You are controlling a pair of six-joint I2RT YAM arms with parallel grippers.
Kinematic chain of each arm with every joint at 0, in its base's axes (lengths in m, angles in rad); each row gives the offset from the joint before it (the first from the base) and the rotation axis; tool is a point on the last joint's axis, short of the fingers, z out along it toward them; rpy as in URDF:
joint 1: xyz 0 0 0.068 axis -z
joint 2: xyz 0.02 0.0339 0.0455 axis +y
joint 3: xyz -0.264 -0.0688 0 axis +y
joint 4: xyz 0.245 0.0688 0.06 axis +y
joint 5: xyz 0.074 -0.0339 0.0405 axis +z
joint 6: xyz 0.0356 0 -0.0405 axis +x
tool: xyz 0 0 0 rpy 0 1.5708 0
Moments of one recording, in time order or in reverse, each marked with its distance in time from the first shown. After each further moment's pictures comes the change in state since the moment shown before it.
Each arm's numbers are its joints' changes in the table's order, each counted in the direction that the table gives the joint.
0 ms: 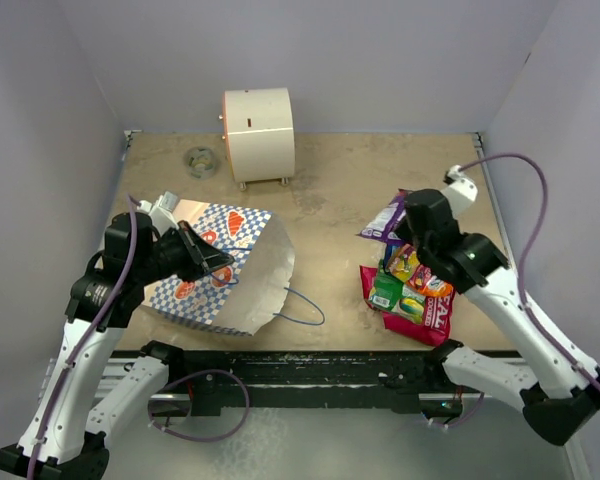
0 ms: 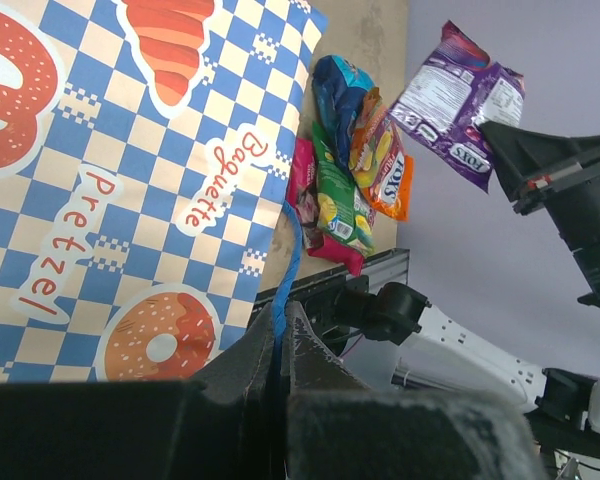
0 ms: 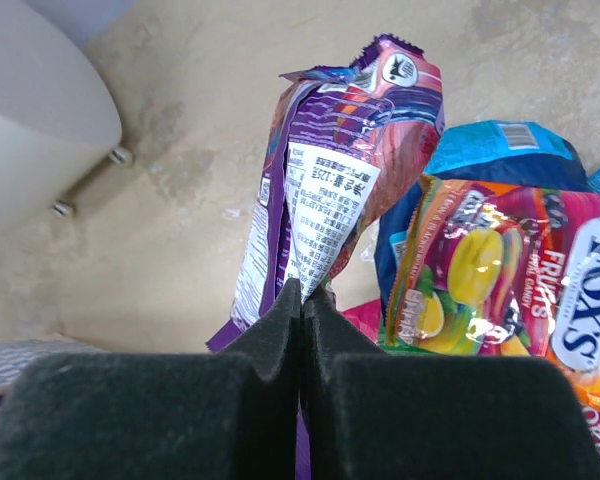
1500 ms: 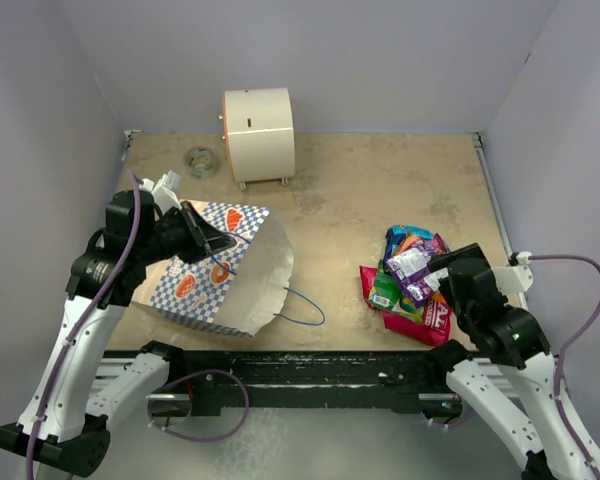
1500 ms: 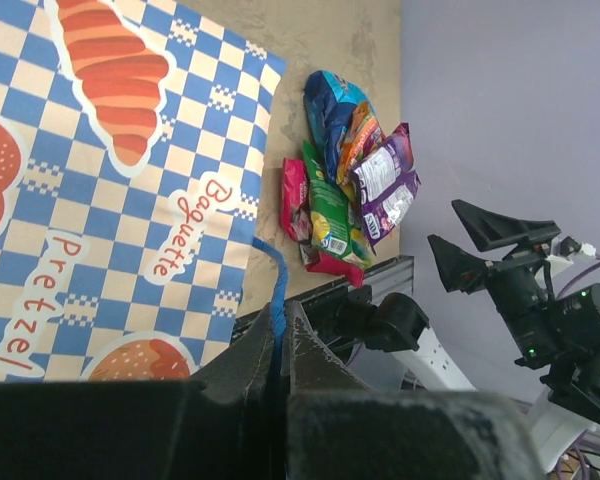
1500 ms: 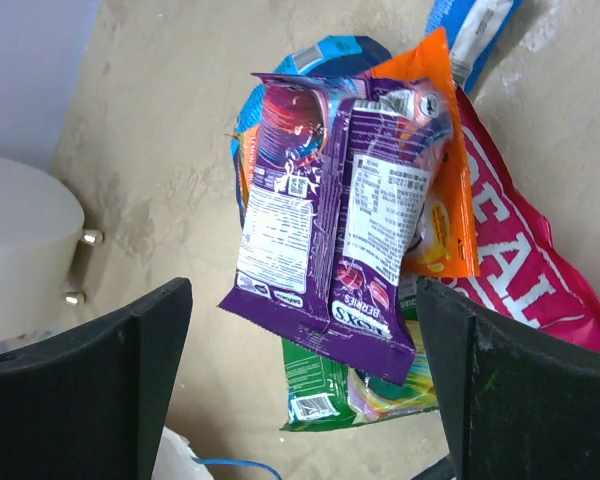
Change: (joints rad) left arm 0.000 0.108 -0.113 -0.003 0.003 0.054; right arm 0.156 -0.531 0.343 0.308 0.015 0.463
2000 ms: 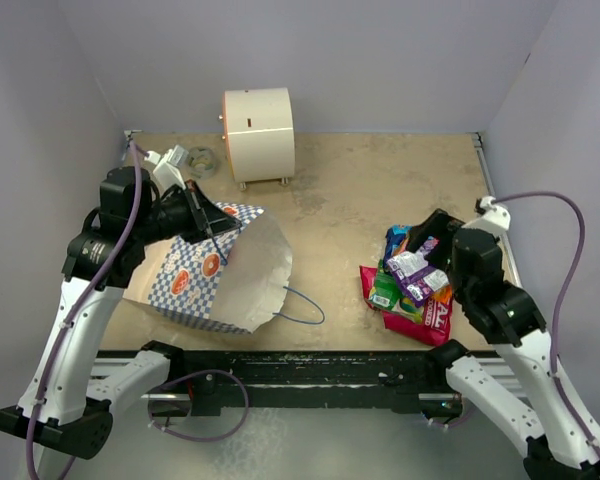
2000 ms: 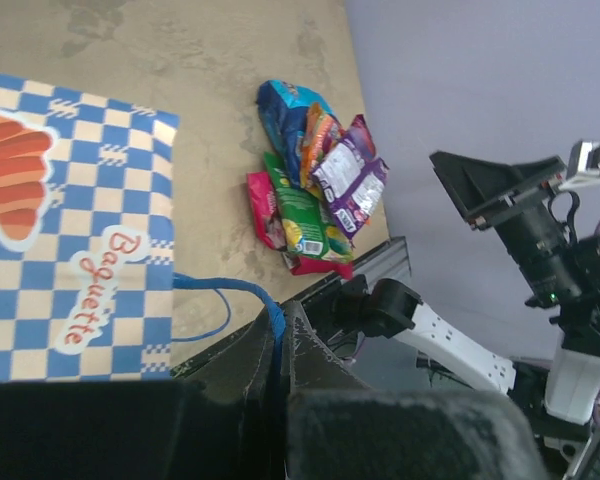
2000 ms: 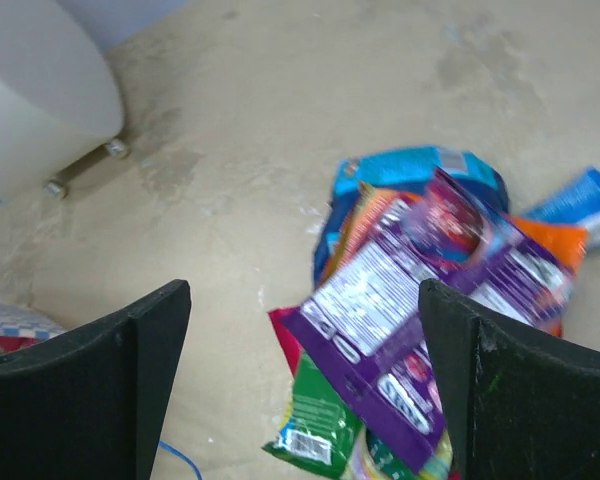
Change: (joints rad) left arm 0.000 0.120 -0.177 -0.008 -0.066 0.122; right arm 0.005 0.101 -0.097 -0.308 0.112 -0.643
